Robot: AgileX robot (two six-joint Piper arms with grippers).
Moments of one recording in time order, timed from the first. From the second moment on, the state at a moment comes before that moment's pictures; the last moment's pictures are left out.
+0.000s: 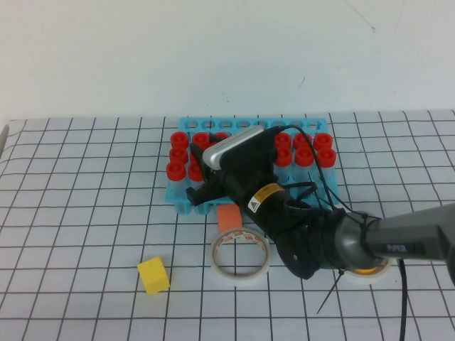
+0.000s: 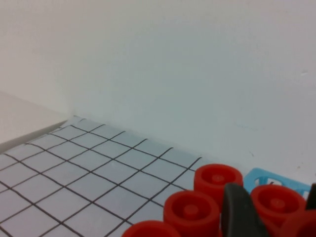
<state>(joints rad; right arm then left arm) 0.70 2.26 -1.32 0.10 -0.88 -0.08 -0.78 0.10 -0.16 0.16 0.32 -0.08</state>
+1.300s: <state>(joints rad) 0.70 1.76 -1.07 0.12 -0.83 -0.08 -0.78 0.10 -0.16 0.16 0.32 -0.08</state>
